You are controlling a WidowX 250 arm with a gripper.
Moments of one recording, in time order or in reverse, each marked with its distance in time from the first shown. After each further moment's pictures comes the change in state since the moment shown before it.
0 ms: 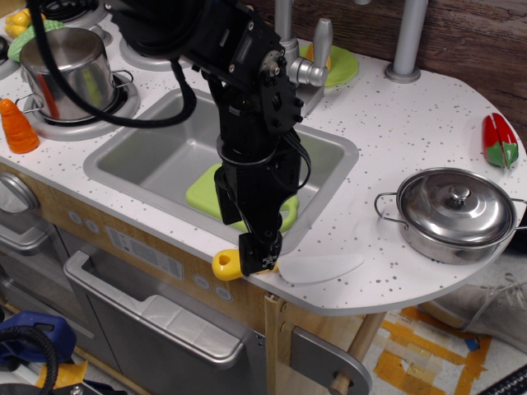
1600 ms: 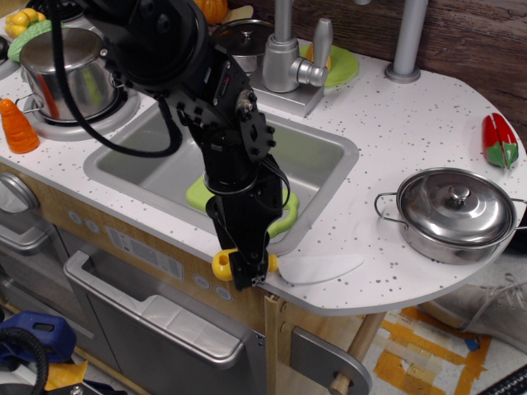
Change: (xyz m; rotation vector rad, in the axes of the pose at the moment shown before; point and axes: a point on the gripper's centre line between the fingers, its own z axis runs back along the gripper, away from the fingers) arm -0.006 0.007 -0.038 -0.057 -0.062 0.006
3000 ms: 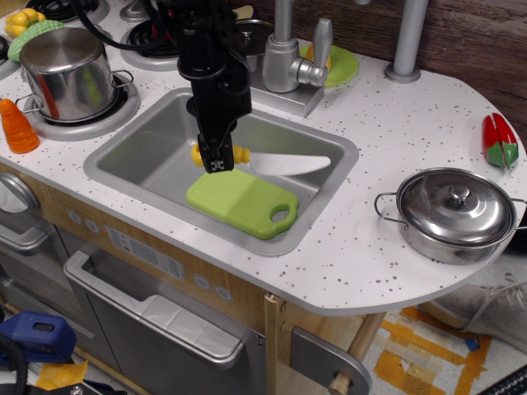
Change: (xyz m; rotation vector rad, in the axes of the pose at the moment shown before) arm 0.016 0.110 0.025 0.090 -0.038 -0.248
